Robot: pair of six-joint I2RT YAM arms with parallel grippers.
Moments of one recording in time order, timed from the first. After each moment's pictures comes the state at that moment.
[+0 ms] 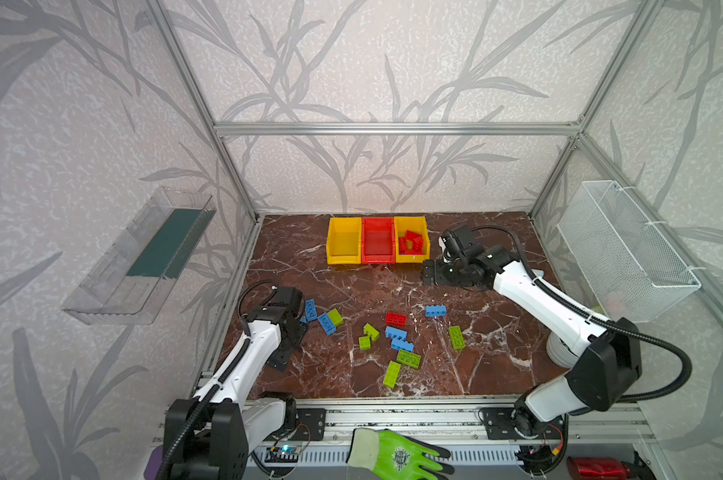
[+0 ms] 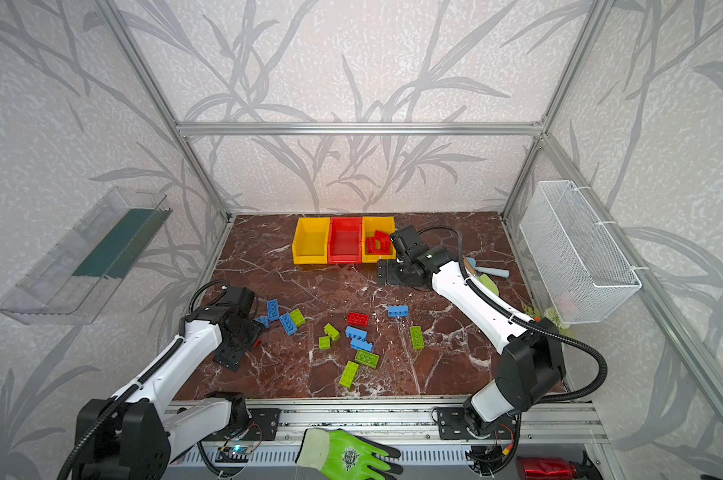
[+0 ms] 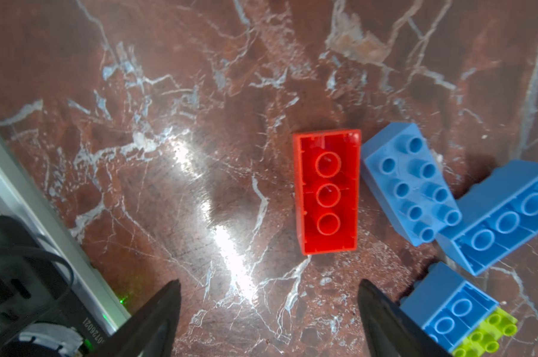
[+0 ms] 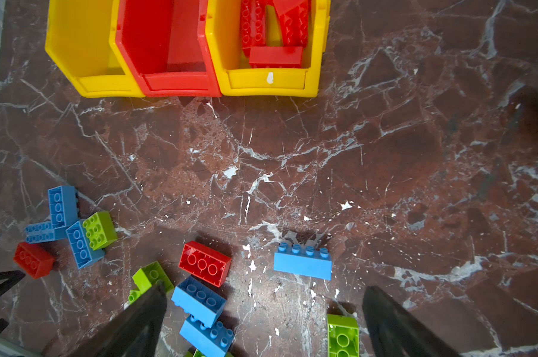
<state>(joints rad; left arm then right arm) -0.06 1.10 0.66 -1.00 -0.18 -1.27 0.55 1.52 1.33 -0.80 -0.01 0.50</state>
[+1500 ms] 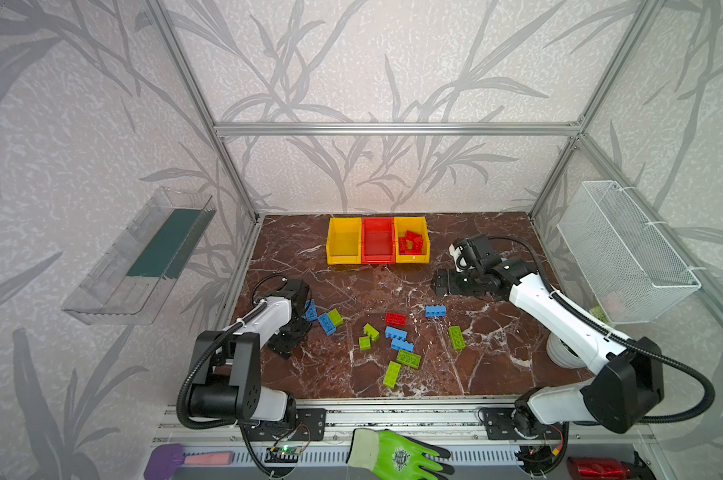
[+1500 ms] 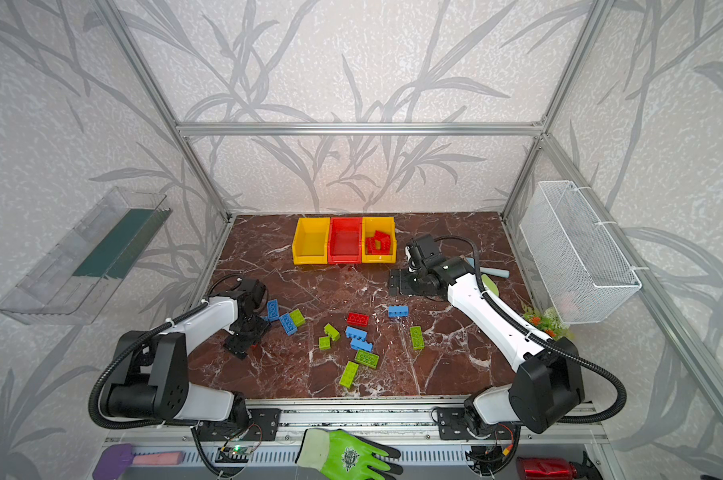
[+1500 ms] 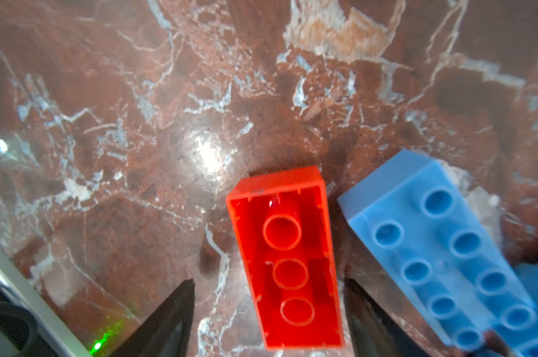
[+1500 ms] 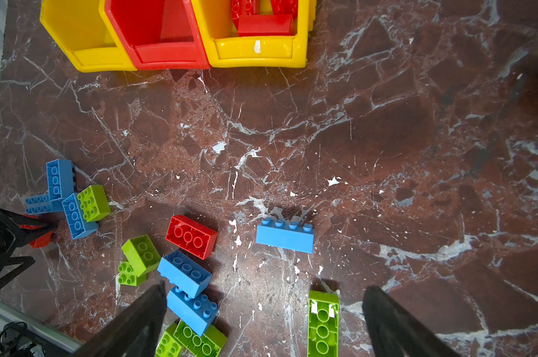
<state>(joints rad) -0.04 1.45 0.73 -0.87 -0.20 -1.16 0.48 1.41 1.20 -0.79 -0.09 0.43</state>
